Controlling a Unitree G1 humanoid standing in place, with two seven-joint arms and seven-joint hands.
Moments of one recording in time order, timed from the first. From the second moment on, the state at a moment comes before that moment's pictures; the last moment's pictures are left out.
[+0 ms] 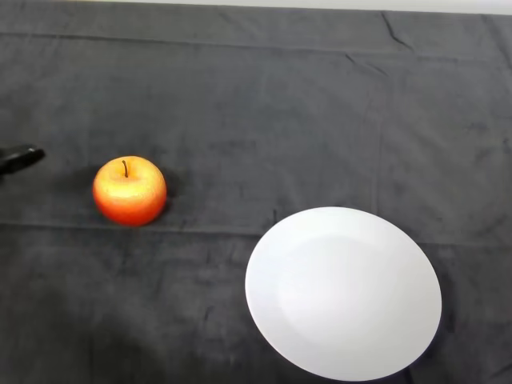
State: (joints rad) left arm -0.69 0.48 0.40 1.11 -0.33 -0.58 -0.32; right arm -0.75 -0.60 0.16 1.15 -0.37 0.04 -0.10
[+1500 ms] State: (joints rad) left arm -0.69 0.37 0.15 1.16 -0.11 -0.58 -0.56; right arm -0.75 -0.60 0.16 1.15 -0.37 0.04 -0.10
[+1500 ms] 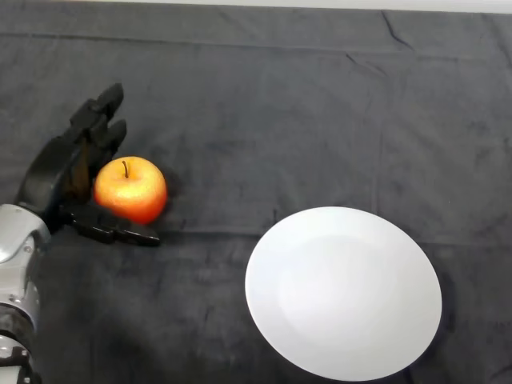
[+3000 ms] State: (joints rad) left arm -0.69 0.40 0.01 1.17 0.07 -0.58 -0.38; right arm -0.75 -0.60 0.16 1.15 -0.37 0.04 -0.10
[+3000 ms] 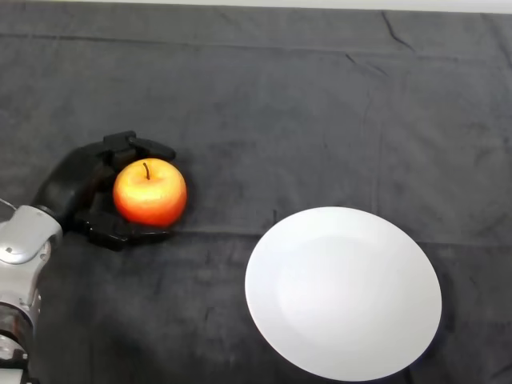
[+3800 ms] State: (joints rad) left arm -0.70 0.26 -0.03 1.03 0.10 -0.64 -0.27; right arm -0.75 -0.60 0.16 1.14 -0.37 0.04 -0.10
